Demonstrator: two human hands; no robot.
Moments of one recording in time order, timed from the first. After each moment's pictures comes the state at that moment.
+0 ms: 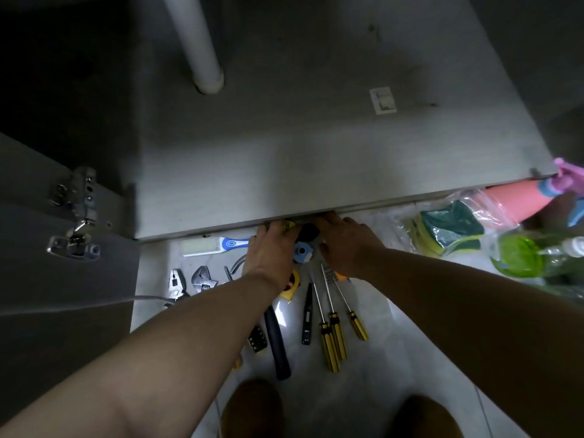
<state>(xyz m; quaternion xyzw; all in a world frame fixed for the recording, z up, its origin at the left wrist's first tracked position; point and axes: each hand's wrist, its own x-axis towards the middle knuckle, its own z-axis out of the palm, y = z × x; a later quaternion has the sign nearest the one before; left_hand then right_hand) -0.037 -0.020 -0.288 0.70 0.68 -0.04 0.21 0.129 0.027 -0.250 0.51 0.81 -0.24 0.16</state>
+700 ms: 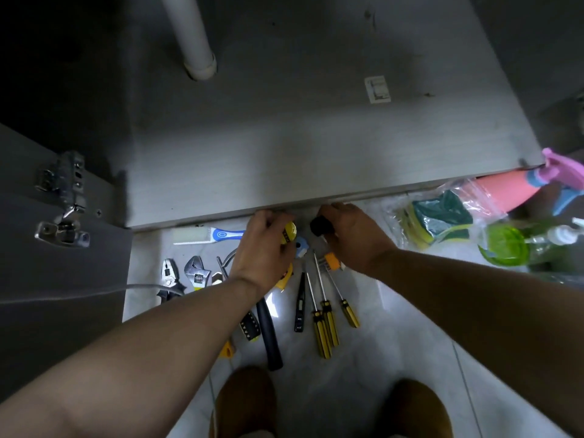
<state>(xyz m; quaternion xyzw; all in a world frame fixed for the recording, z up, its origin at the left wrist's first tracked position) -0.044 -0.041 -0.283 0.67 0.67 0.17 0.28 0.152 0.015 -0.246 0.51 0.83 -0.25 -0.01</state>
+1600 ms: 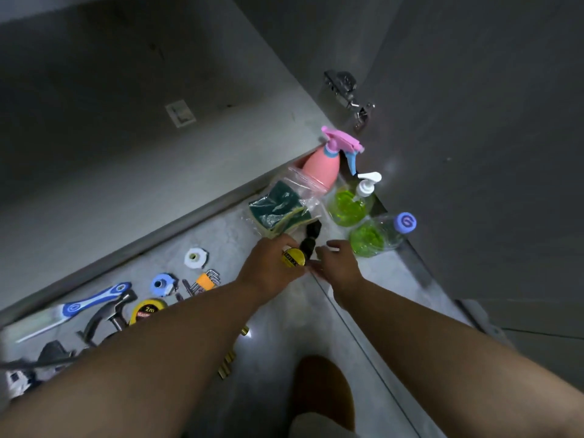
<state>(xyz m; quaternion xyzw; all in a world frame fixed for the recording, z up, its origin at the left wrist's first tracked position) 0.191 -0.029 -0.242 0.70 0.52 0.10 0.49 0.342 -0.072 -0.270 0.78 0.08 -0.50 -0.37</state>
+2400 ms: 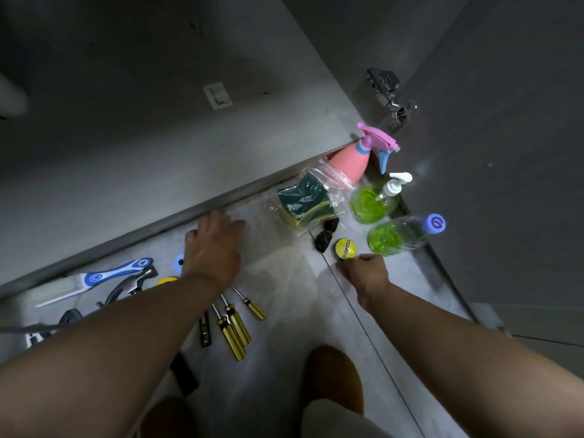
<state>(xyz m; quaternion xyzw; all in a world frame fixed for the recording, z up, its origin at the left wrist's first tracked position) 0.074 -0.013 -0.262 0.78 0.60 -0.03 0.19 0.352 -0.094 -0.297 0.84 0.04 -0.43 -0.33</state>
